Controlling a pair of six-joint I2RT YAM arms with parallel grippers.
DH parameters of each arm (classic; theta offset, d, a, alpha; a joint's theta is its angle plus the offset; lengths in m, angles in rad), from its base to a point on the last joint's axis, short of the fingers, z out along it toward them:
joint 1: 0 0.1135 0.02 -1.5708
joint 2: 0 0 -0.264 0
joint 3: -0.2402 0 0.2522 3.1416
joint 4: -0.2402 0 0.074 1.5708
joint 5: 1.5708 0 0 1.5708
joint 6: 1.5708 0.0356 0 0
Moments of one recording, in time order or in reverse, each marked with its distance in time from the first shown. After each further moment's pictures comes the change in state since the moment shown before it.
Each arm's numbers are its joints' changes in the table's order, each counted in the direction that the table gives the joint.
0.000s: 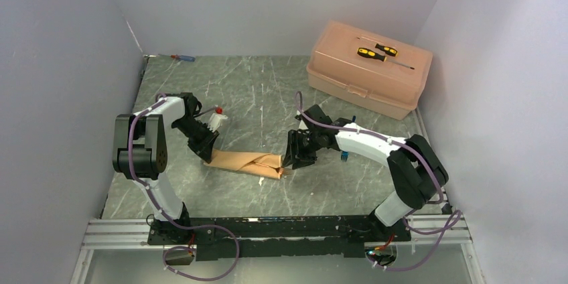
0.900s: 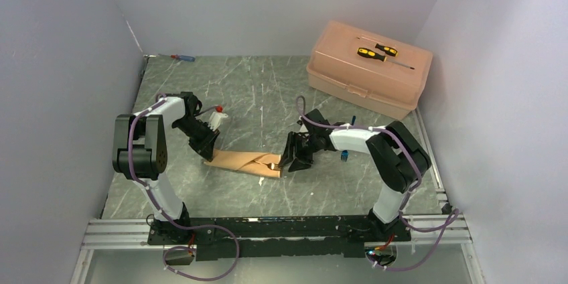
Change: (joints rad) left arm -0.005 -0.005 0.002 0.029 0.018 -0.011; right arm -0.059 0.167 0.057 0.227 -0.129 0.148
